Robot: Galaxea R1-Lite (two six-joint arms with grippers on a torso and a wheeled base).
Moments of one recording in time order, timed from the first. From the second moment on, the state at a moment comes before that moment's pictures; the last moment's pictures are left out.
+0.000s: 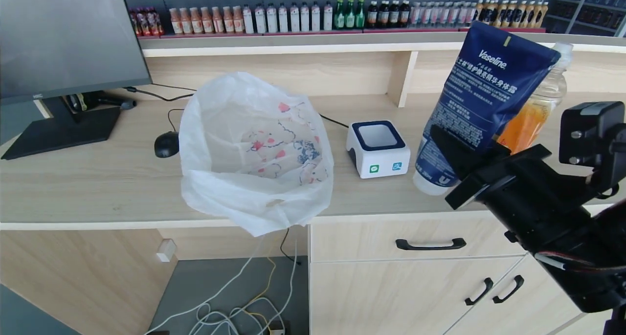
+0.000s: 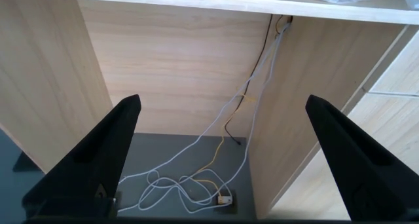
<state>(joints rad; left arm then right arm) 0.00 0.00 0.00 0.00 0.00 -0.01 0.65 1.59 -0.43 -1.57 -0.19 -0.19</state>
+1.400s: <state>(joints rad) 0.00 0.00 0.00 0.00 0.00 0.00 0.47 1.73 -0.77 -1.53 0.03 -0.43</state>
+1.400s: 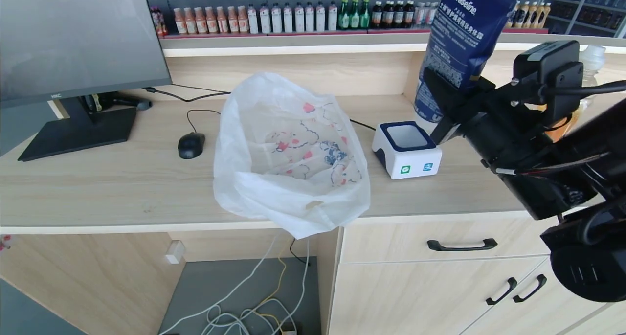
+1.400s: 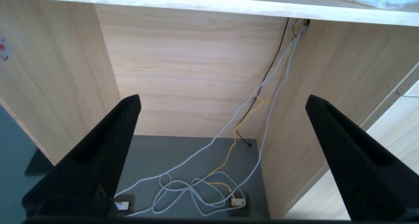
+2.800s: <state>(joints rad) 0.00 0.00 0.00 0.00 0.00 0.00 0.22 1.84 -0.99 -1.26 0.60 -0.77</state>
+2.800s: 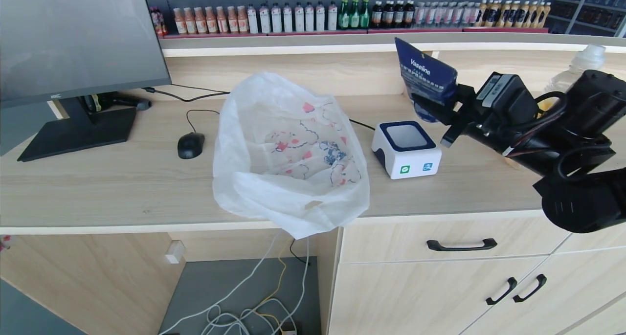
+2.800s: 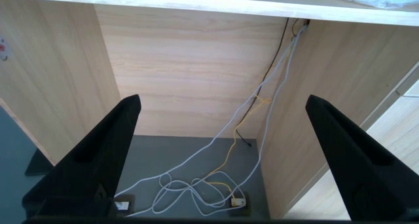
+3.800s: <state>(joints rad) 0.00 0.00 0.00 0.00 0.00 0.00 0.16 1.92 -0.98 -1.30 0.77 -0.86</state>
